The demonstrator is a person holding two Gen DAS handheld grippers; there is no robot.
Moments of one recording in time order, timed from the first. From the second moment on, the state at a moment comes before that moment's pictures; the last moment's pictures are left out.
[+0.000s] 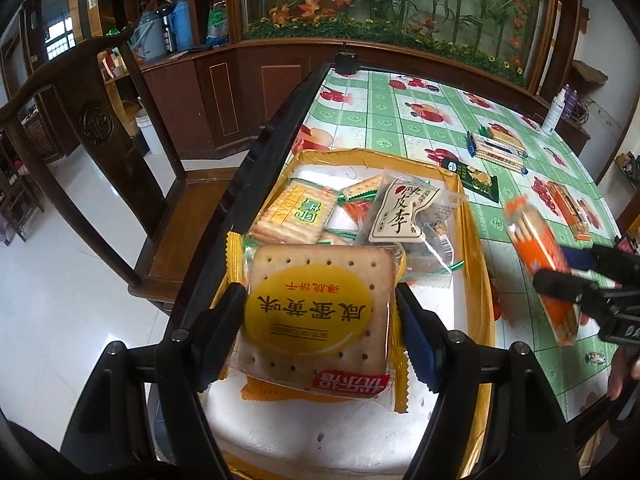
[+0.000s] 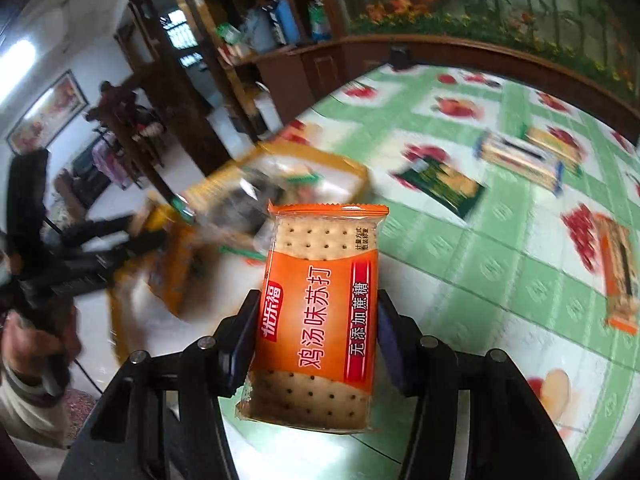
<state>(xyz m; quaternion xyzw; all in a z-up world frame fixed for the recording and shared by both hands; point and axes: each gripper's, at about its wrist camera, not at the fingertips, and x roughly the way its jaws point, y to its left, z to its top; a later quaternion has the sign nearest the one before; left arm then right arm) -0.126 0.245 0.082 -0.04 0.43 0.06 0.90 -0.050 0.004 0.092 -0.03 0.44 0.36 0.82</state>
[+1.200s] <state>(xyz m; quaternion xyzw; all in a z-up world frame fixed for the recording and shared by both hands) -0.151 0.261 0.068 -0.07 0.42 0.10 0.90 -0.065 0.081 0.093 0.01 0.45 0.43 0.78</state>
